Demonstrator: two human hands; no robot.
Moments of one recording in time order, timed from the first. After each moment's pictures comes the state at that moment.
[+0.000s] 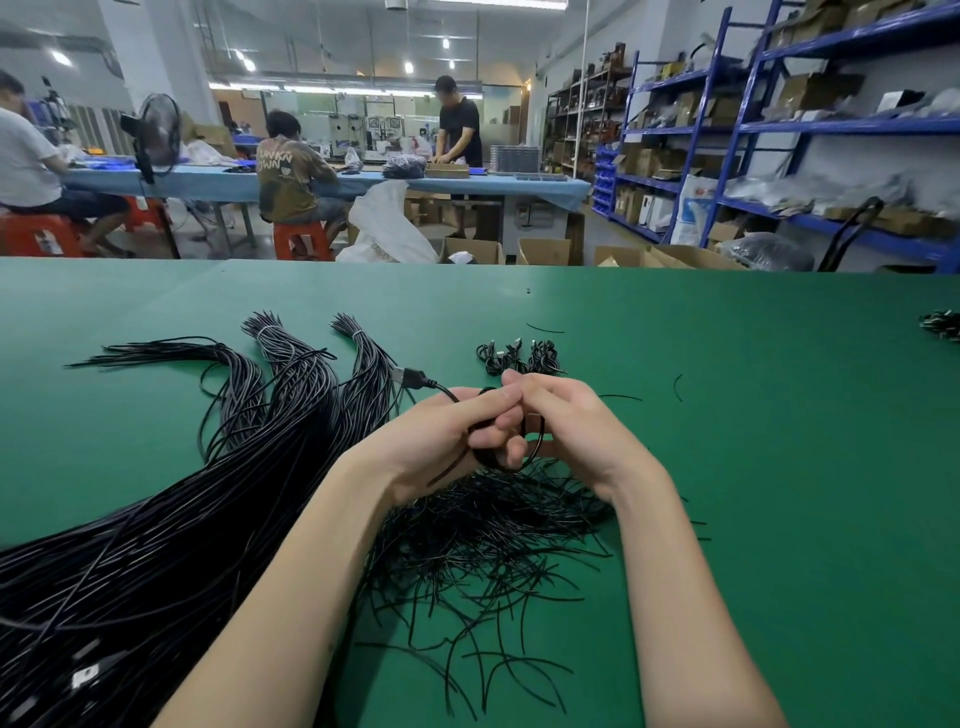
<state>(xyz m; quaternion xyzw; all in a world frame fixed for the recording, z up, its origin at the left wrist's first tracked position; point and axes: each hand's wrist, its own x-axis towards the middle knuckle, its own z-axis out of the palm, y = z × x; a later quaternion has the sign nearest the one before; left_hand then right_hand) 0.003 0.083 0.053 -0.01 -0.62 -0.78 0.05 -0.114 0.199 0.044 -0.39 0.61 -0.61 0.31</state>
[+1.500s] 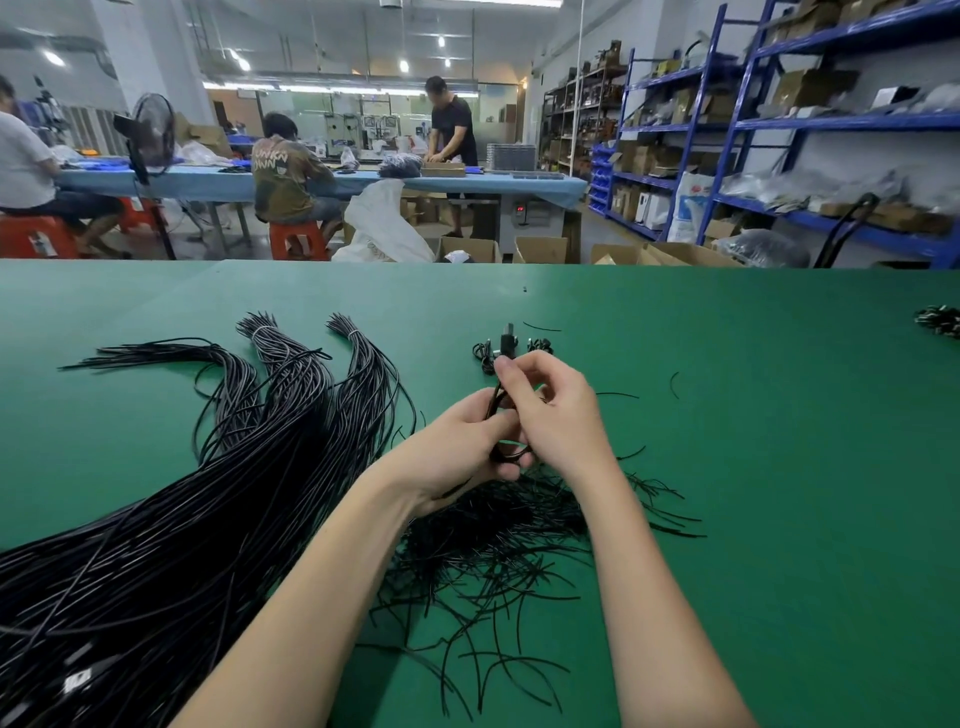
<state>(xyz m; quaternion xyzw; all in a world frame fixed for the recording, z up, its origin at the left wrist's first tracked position) -0.009 0.101 0.044 0.08 -0.67 -0.73 0.09 -0.108 0.184 0.035 -0.35 0.70 -0.61 0.06</state>
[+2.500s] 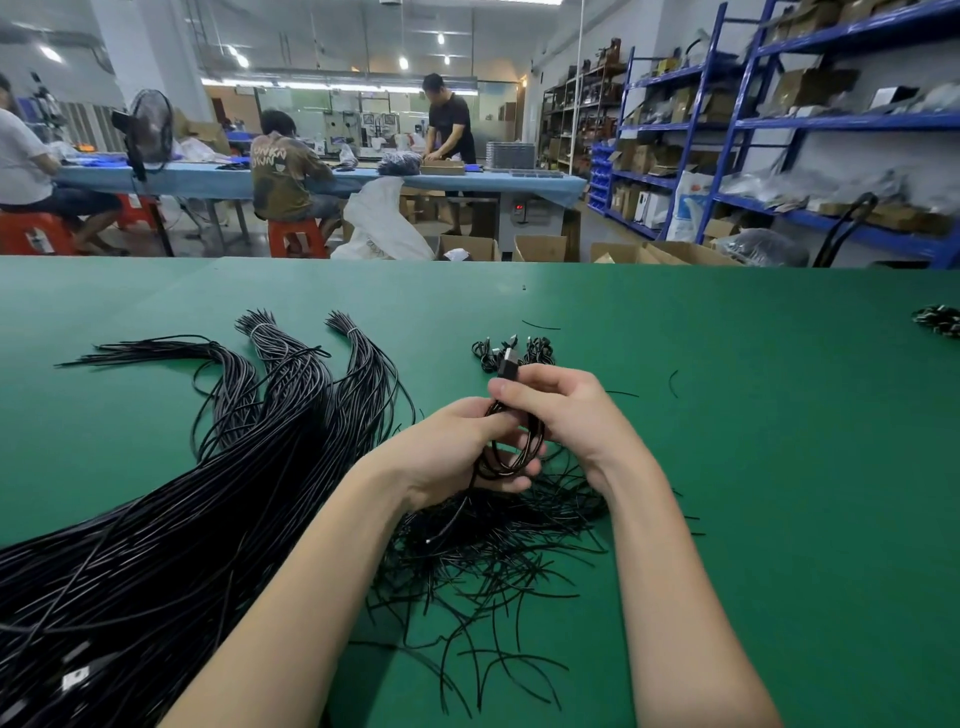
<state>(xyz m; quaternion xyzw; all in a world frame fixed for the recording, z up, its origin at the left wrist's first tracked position) -0.005 0.096 0.048 0.10 -0.65 -0.75 0.02 -0.112 0.199 0.050 -0.34 0.65 -0.64 0.23</state>
